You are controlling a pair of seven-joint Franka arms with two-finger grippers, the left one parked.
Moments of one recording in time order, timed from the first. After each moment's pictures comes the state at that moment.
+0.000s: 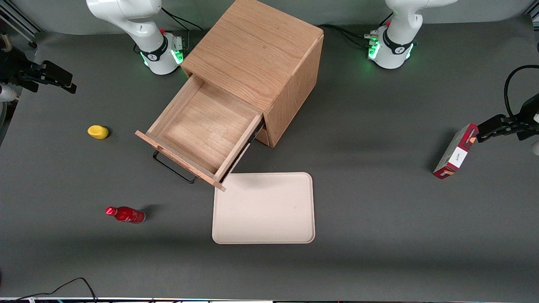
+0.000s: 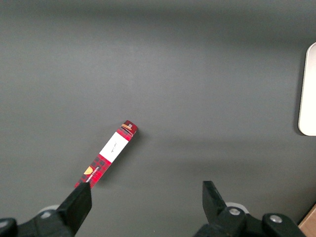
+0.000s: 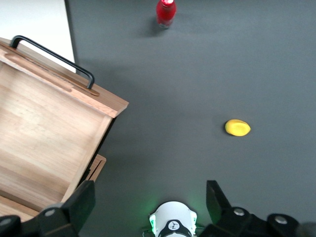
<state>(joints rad) 0.05 -0.06 0.01 -1.47 0.00 1.30 0.12</state>
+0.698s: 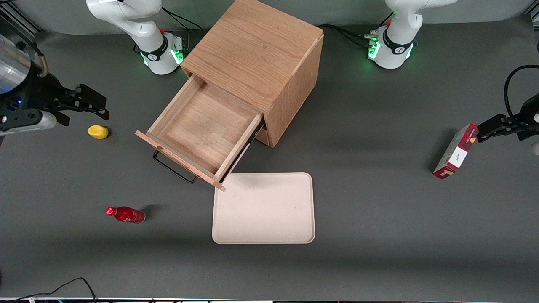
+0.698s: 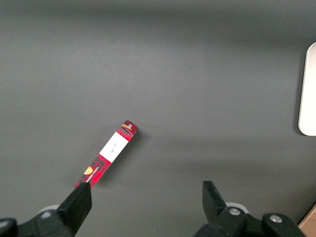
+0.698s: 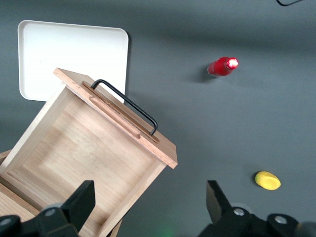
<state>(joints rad) 0.08 0.23 0.14 -1.10 0.02 1.31 0.14</state>
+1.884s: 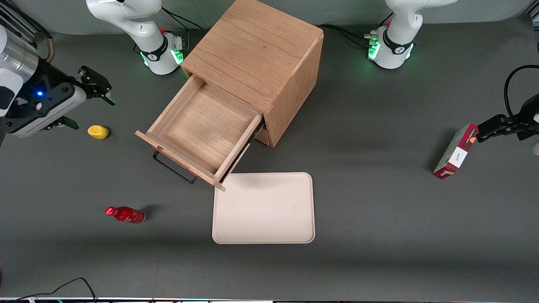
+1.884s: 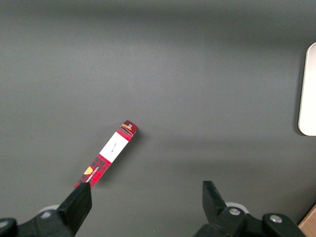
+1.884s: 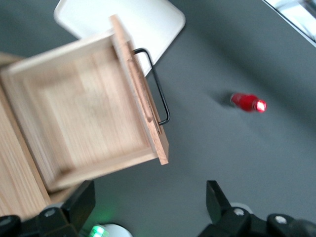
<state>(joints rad) 0.08 0.24 0.16 -1.07 0.02 1.25 -0.49</state>
